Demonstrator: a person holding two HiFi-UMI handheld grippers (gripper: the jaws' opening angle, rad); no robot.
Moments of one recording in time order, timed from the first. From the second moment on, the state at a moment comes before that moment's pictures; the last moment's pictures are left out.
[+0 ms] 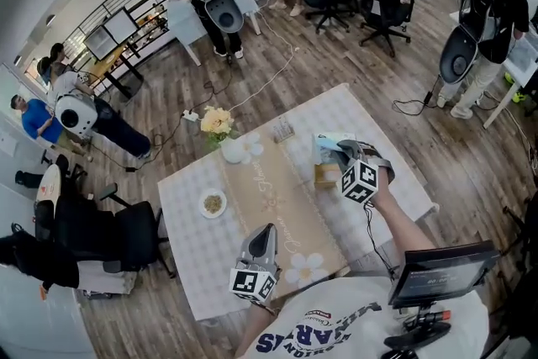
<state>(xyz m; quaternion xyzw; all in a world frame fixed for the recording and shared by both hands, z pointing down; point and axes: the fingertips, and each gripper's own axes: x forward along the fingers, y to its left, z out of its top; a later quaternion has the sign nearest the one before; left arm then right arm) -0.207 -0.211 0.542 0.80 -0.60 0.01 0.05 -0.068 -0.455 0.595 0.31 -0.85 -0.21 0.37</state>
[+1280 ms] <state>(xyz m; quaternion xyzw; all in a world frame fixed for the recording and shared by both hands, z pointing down) -0.189 -0.209 0.544 0.82 -0.57 0.01 0.04 -0.041 -0.398 0.550 0.35 -0.84 -0.25 0.34</state>
